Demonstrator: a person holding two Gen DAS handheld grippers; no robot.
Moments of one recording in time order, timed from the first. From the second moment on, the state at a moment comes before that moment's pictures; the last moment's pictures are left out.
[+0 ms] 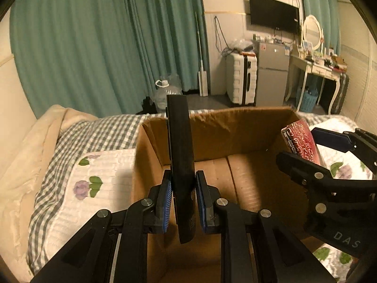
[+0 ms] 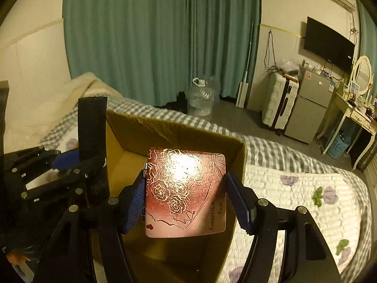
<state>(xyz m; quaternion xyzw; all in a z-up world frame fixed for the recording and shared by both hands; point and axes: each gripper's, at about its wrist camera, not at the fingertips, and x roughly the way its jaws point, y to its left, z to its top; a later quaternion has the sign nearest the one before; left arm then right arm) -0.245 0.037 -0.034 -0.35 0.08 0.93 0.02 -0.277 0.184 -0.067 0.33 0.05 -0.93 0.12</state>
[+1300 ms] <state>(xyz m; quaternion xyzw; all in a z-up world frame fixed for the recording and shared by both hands) -0.038 0.003 -0.025 -0.35 0.02 0.94 0.00 -0.040 0.225 -0.022 0.29 0.05 -0.95 0.09</state>
